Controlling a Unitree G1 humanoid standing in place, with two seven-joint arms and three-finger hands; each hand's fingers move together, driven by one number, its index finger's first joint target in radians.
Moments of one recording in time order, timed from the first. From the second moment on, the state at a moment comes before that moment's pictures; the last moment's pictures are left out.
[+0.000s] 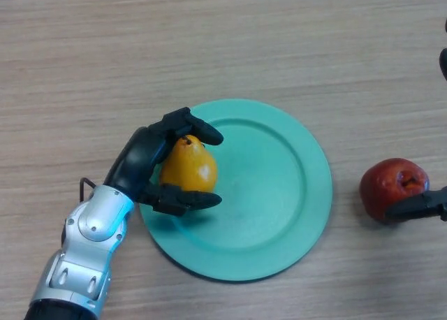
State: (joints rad) left arm -0.40 0.17 -0.08 0.42 0.17 -0.15 -0.18; right arm -0.03 -0.30 -0.22 -0.54 0.08 0.24 0.24
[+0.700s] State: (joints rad) left arm -0.36 0.20 -0.06 0.22 0.27 -0.23 -0.05; right arm -0.05 -0.30 -0.21 -0.54 0.08 0.24 0.24
